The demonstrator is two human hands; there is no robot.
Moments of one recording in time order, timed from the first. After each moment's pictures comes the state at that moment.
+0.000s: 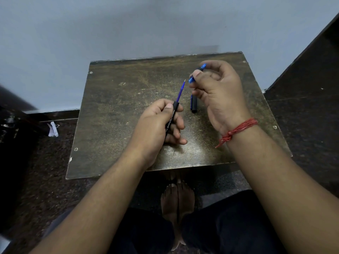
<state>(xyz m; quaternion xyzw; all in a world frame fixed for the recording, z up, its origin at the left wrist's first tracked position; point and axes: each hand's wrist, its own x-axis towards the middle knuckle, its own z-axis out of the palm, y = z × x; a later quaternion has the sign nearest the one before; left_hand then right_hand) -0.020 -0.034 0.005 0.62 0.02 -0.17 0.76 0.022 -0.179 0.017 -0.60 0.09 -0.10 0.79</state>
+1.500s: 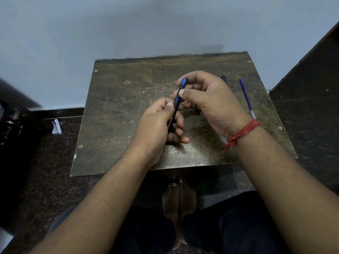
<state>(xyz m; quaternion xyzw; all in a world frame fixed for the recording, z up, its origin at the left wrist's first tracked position) -0.021 -0.032 0.008 0.61 0.04 -0.16 0.77 0.017 -0.175 0.013 -0.70 -0.04 0.06 0.71</state>
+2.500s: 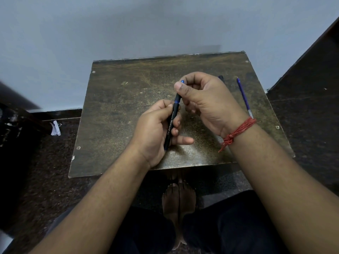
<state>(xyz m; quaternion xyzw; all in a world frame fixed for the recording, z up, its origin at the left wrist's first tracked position) -0.020 -0.033 0.009 0.50 0.05 -0.23 0.83 0.018 -0.171 0.014 -0.65 0.00 0.06 0.75</state>
